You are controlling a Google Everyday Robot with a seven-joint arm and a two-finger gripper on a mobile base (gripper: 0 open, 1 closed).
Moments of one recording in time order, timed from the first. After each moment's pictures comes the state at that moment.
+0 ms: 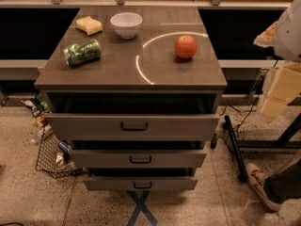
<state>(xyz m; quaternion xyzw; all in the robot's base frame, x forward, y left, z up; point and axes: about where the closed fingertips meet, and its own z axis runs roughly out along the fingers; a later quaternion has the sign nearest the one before) 0.438 -0.217 0.977 -0.60 0.78 -0.03 0.16</state>
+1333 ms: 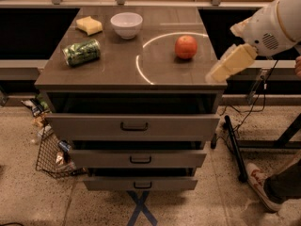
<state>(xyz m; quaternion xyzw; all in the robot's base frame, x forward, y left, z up) 0.553 -0.177 0.960 -0.49 0.79 0.09 0.36</state>
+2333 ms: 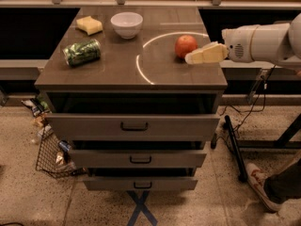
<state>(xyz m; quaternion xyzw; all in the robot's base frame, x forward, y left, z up) 0.666 -0.177 0.923 -0.33 0.77 0.19 0.52</state>
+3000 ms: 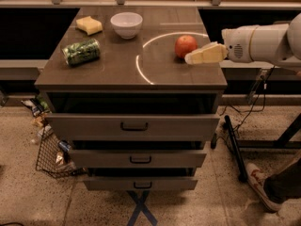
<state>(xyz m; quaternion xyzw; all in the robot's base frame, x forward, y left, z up) 0.670 -0.175 0.920 -0.33 0.76 0.19 0.52</state>
